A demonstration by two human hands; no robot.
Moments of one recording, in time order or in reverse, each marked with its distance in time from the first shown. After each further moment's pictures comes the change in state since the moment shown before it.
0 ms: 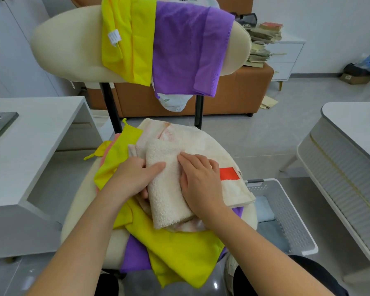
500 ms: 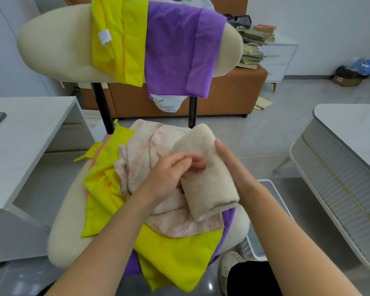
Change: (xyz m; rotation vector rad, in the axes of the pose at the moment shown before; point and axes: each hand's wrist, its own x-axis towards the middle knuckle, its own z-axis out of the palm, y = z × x) left_hand -0.002 0.037 0.055 -0.582 -0.212 0.464; right_hand 0.022 0.056 -0.069 1.424 -0.546 0.888
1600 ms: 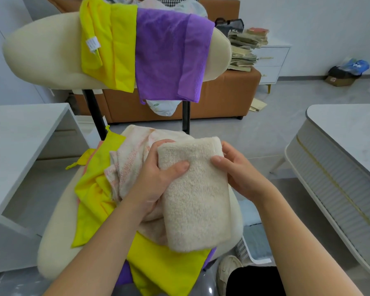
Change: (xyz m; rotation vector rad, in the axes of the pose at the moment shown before) left_hand 0.002 0.007 0.005 -0.408 0.151 -0.007; right_hand -0.010 -0.016 -0.028 -0.269 -0.068 -0.315
